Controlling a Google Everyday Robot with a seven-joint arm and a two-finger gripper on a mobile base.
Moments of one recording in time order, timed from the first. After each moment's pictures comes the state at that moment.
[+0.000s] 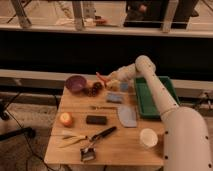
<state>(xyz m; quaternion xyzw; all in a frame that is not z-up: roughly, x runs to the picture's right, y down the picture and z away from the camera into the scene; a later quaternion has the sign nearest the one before) 0.022 -0.065 0.902 -0.20 -0.41 0.13 0.88</state>
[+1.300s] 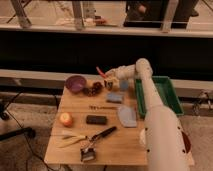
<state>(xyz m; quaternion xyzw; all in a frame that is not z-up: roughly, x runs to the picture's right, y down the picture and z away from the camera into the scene) 0.024 -0.088 0.949 -0.15 -0.46 0.16 0.86</state>
